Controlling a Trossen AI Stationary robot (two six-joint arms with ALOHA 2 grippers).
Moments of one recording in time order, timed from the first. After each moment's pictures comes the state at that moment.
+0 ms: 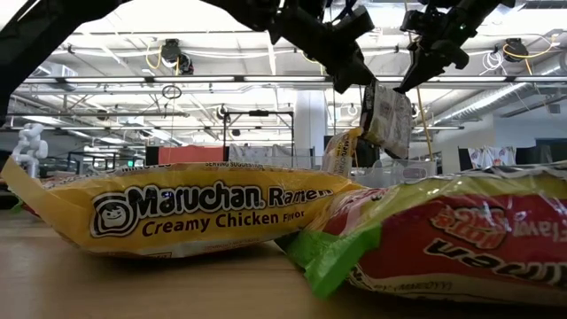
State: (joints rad) left arm 0.22 2.15 1.92 -0.13 -0.16 0.84; right arm -0.62 0.95 0.94 -0.73 0.01 -0.64
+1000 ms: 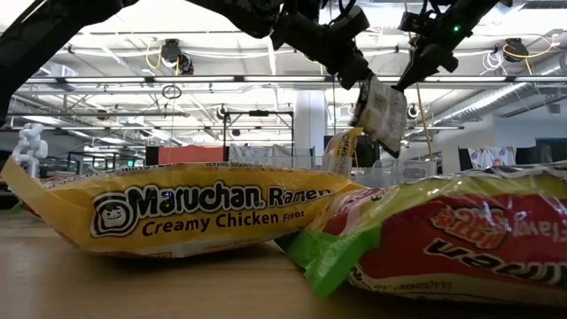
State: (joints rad) left arm 0.25 2.17 1.92 -0.01 -0.16 0.78; right arm -0.62 0.95 0.94 -0.66 0.13 -0.64
